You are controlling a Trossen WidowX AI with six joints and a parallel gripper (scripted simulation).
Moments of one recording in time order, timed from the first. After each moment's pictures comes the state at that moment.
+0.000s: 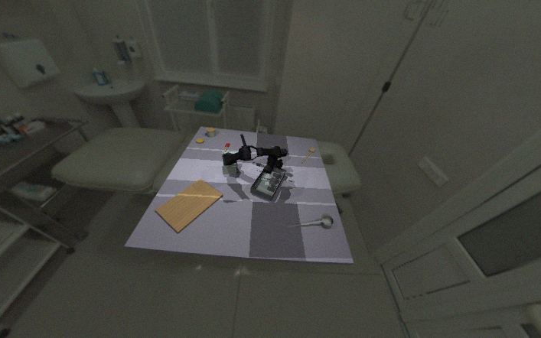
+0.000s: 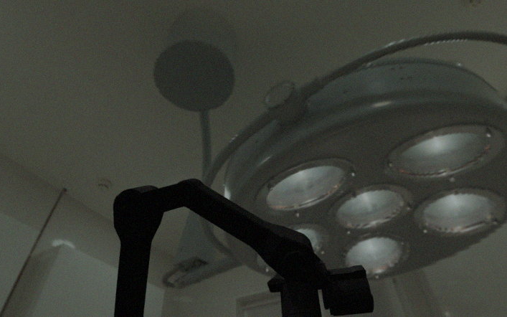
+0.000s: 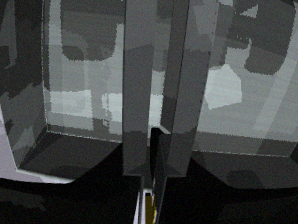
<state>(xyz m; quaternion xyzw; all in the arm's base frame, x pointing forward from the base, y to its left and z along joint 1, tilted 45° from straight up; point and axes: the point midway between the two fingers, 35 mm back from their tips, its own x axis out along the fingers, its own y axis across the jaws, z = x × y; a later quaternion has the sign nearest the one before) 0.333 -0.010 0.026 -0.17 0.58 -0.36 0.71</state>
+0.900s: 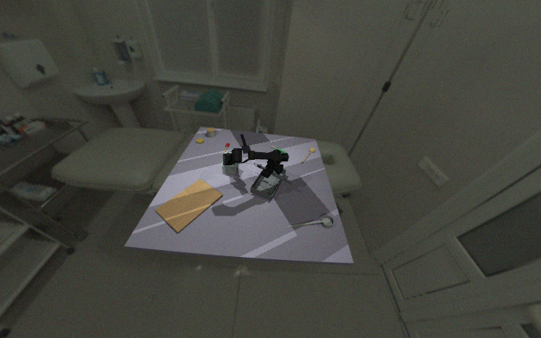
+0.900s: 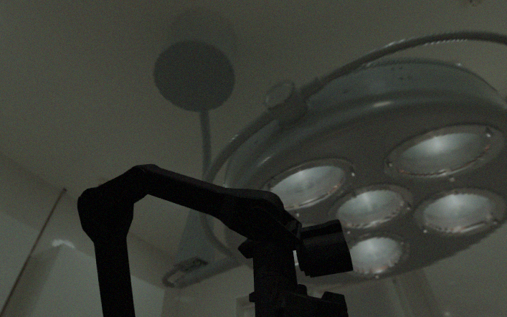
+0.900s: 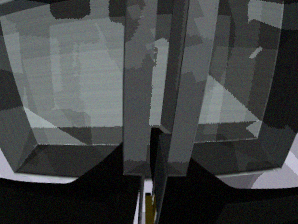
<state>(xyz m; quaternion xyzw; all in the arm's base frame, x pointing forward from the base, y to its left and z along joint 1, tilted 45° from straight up) 0.327 -0.040 0.096 -0.08 0.55 -0.40 0.73</state>
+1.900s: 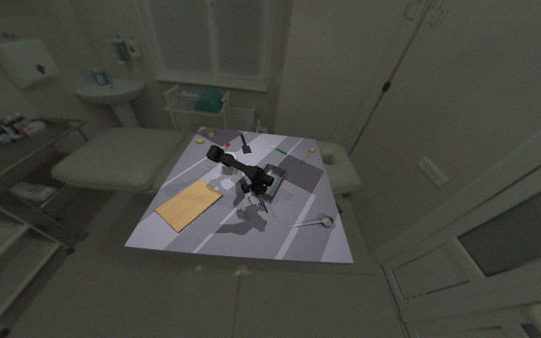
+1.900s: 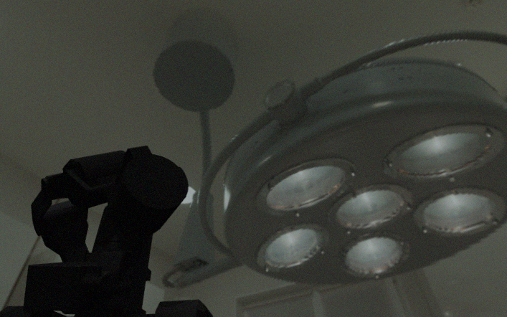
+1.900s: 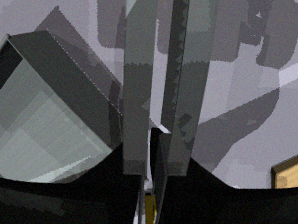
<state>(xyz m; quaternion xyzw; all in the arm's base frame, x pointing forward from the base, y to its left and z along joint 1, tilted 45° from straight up) 0.236 -0.168 0.209 0.14 0.41 -0.53 0.73</state>
